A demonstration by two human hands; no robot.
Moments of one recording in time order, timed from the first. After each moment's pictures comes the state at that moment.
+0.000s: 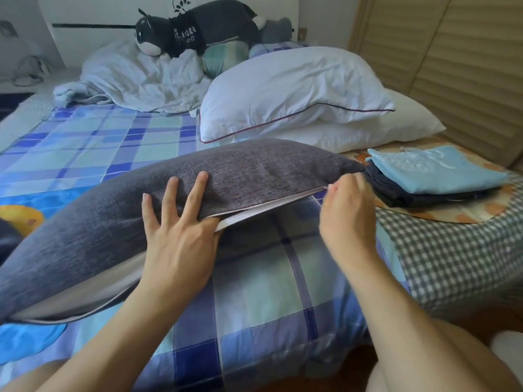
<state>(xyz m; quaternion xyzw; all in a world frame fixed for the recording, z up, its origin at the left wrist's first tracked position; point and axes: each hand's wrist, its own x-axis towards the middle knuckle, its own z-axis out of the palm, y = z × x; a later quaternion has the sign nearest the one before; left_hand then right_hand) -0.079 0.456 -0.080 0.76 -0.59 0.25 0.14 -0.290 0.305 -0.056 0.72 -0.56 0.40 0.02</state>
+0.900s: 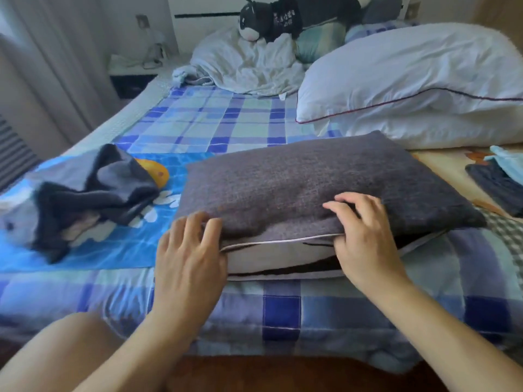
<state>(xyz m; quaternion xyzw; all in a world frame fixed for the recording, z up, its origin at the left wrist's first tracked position) -0.042 0.608 -0.095 0.85 -0.45 0.23 0.14 -0.230 0.405 -0.097 0.89 -0.28 0.35 -0.05</state>
